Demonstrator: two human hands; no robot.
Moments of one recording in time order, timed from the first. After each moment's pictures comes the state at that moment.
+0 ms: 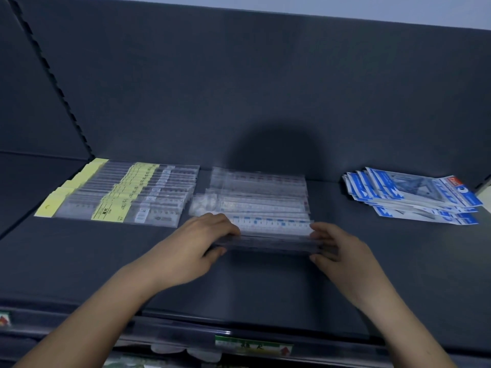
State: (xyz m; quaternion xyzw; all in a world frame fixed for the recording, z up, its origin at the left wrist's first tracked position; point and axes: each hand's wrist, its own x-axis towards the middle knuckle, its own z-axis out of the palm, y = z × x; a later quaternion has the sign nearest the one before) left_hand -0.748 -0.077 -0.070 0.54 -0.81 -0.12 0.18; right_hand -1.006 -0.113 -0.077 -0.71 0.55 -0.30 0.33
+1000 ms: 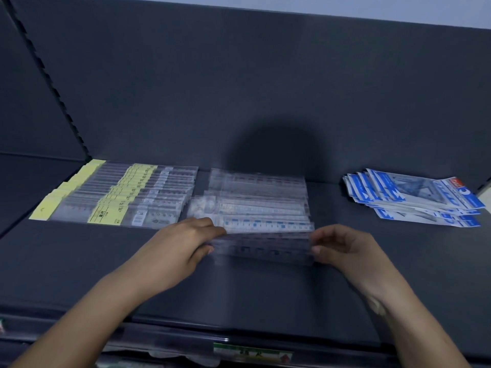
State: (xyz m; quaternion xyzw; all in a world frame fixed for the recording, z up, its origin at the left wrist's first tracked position) left_hand -0.737 -0.072 -0.066 0.58 -0.80 -0.07 0.15; right_hand -1.010 -0.123 -0.069 -0.59 0.50 -0.38 0.51
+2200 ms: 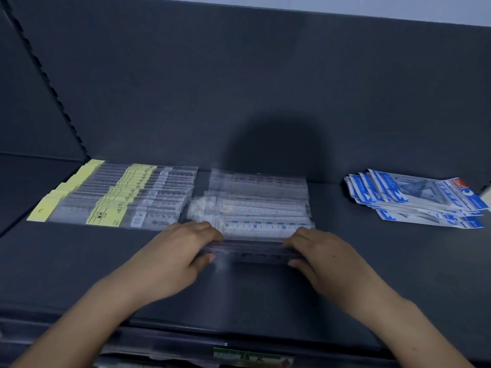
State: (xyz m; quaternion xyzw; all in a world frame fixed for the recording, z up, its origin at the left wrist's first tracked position) left_hand -0.738 -0.069 -0.063 0.57 -0.80 -0.08 0.15; right_hand -0.990 -0.125 -0.066 -0.92 0.37 -0.12 0.02
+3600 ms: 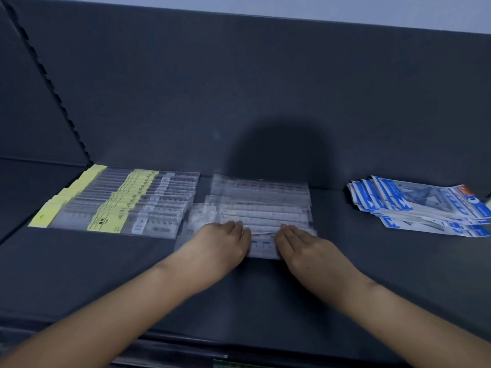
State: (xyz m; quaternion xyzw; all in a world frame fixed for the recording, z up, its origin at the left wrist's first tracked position) left_hand -0.771 -0.113 -0.079 0.51 -0.84 0.15 -0.11; right_hand -0.974 -0.157 -0.099 -0.93 0.28 -0.12 -0.20
